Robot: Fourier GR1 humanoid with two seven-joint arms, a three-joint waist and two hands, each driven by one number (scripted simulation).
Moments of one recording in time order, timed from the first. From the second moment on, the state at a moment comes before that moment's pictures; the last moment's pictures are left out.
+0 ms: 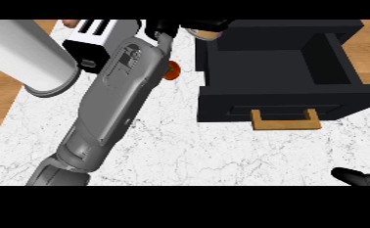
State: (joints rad) left arm -1.11 0.02 -0.11 -0.92 0.22 0.35 0.16; right arm 0.06 -0.10 -0.31 -2.24 -0.06 0.07 0.30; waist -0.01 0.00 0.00
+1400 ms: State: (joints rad) left arm -1.58 0.00 -0.28 -0.39 0.42 0.55 0.13; right arm -0.05 -0.15 -0.31 -2.24 -0.09 0.07 0.39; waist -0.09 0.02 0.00
